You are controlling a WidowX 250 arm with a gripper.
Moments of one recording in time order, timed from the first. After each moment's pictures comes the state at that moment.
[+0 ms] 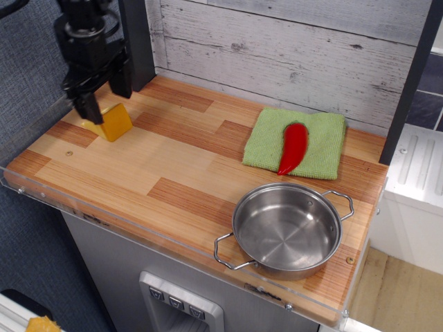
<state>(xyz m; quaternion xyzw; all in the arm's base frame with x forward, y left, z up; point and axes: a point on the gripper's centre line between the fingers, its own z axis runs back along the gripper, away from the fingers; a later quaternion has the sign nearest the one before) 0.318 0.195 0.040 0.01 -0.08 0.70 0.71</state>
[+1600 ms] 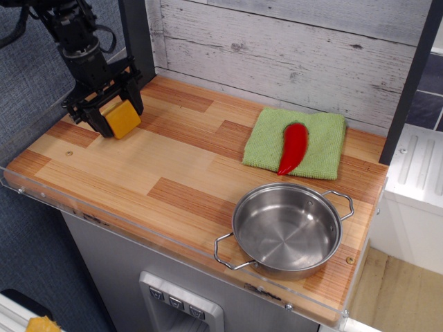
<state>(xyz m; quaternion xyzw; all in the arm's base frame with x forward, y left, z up) 0.322 0.181 0.022 -0.08 -0.05 0.59 0.80</state>
